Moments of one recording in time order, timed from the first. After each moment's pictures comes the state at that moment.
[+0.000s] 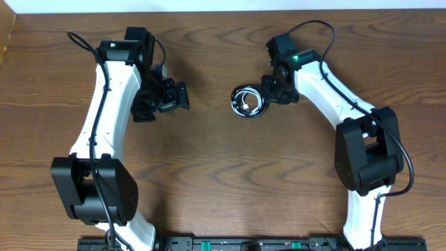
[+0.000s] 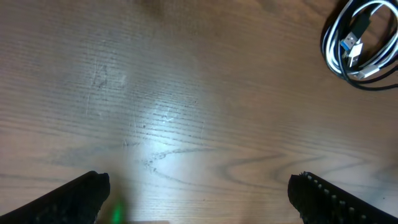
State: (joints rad) left arm -0.05 1.82 1.64 -1.39 0.23 -0.28; right arm 0.38 2.12 1.65 -0.86 -0.12 0.49
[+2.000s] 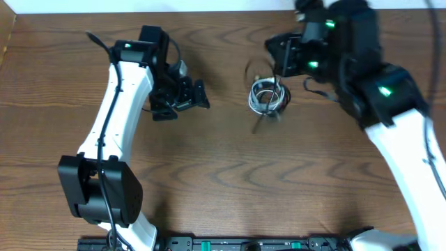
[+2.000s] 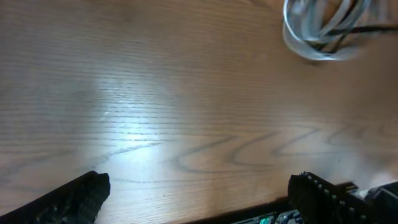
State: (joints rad) left arm -0.14 1.82 1.64 -1.35 0.39 -0.28; right arm 0.40 1.45 1.70 -0.68 -0.34 0.44
